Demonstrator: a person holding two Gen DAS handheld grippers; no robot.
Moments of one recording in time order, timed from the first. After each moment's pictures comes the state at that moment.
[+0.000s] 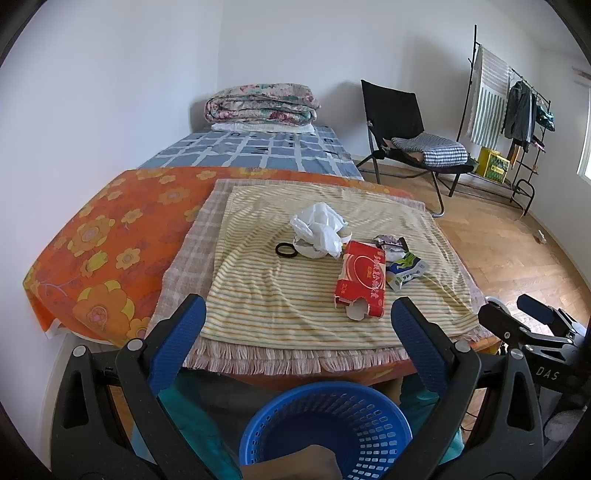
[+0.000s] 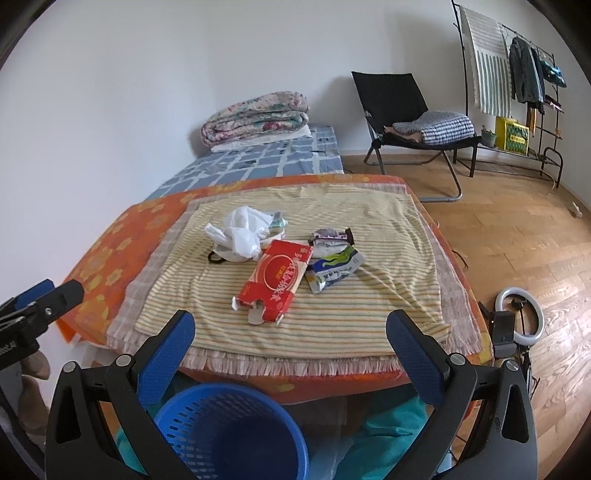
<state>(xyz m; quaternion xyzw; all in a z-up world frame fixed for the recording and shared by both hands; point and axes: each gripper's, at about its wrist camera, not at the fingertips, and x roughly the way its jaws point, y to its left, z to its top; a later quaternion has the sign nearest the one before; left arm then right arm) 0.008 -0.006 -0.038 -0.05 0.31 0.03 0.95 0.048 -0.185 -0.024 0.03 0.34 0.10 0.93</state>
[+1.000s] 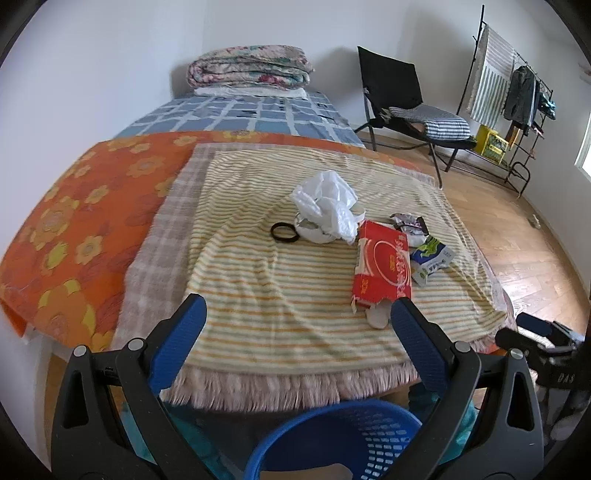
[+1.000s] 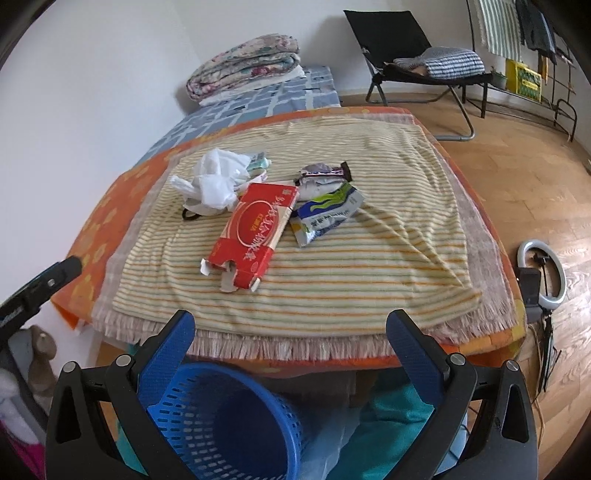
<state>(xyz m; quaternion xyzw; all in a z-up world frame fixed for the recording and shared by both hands) 0.112 0.027 -0.080 -0.07 0.38 -0.01 0.92 0.109 -0.201 -0.081 0.06 0.45 0.13 0.88</state>
